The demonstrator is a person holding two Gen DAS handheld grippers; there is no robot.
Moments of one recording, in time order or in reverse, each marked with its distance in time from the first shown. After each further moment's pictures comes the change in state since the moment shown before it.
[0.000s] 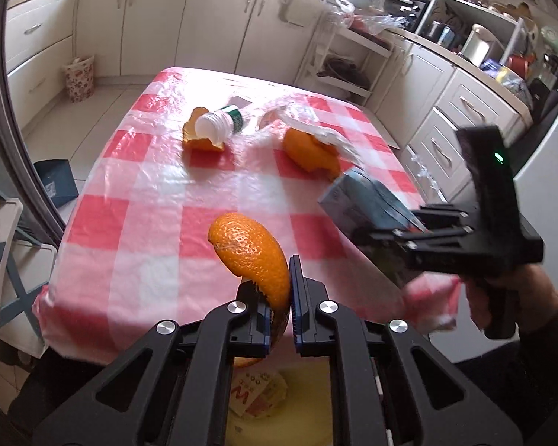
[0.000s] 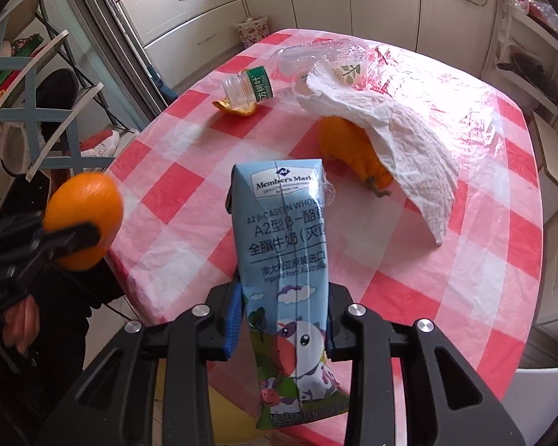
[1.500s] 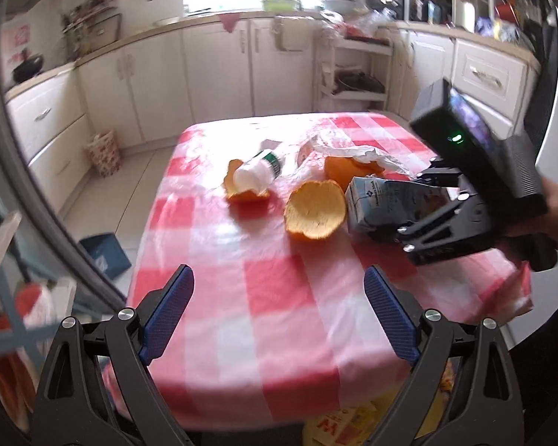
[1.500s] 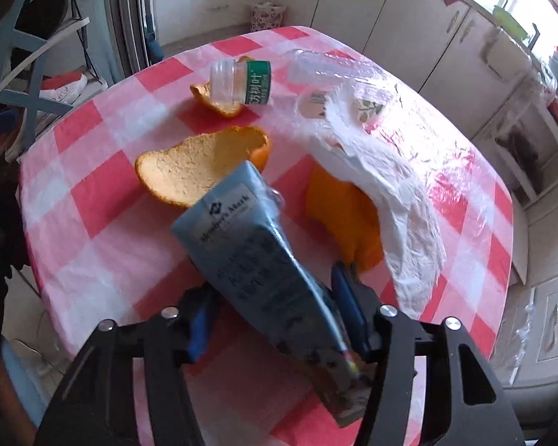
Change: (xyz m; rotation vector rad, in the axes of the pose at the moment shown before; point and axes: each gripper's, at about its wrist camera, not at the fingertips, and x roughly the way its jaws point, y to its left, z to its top) left arm 0.024 0.005 0.027 0.267 -0.116 0.224; right arm 0.055 0.012 0.050 -0.279 0.043 -0.234
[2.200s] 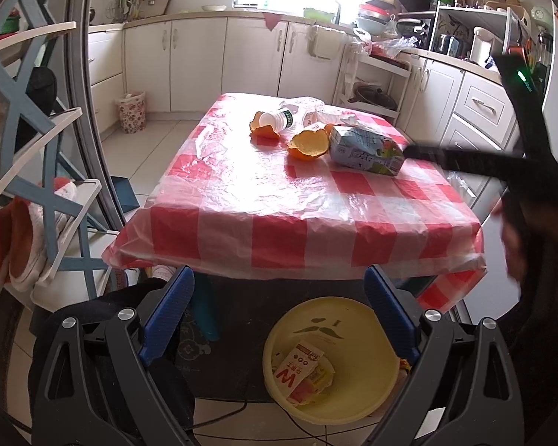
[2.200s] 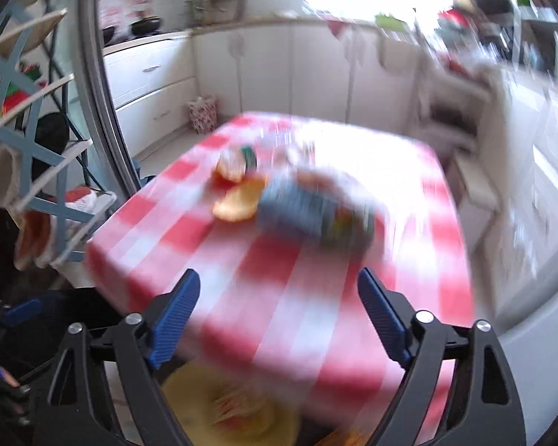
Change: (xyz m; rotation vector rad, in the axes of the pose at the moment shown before) left arm -0.113 -0.005 -0.123 -0.240 -0.024 0.000; right arm -0.115 0.051 -0.068 0.336 -0.357 -0.105
